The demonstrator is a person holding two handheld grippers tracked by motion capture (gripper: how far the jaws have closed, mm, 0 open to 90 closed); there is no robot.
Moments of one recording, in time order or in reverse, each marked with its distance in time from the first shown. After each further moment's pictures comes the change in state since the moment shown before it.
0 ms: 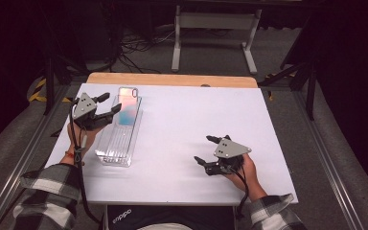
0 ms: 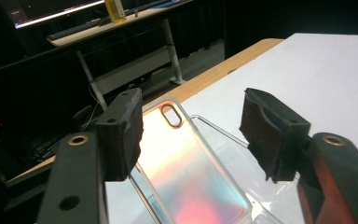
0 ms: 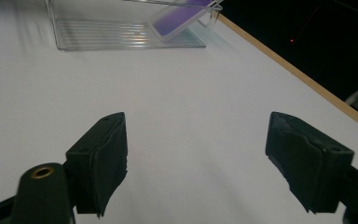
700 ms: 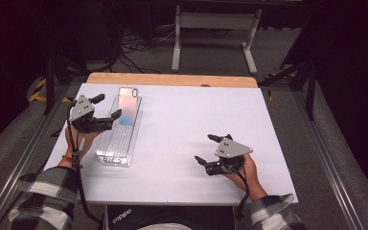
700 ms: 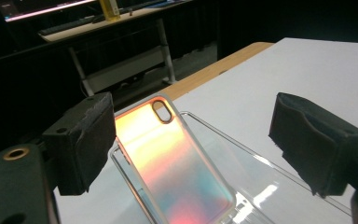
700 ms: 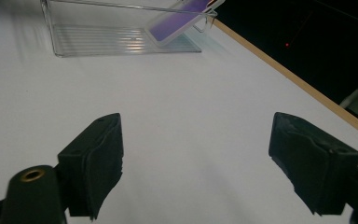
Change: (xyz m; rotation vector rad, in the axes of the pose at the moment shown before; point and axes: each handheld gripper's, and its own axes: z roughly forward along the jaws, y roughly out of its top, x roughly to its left) left arm -0.003 -0.003 -0.007 -0.013 -0.038 -0.045; right arm -0.001 0.001 -0.002 -0.020 -0.014 0.004
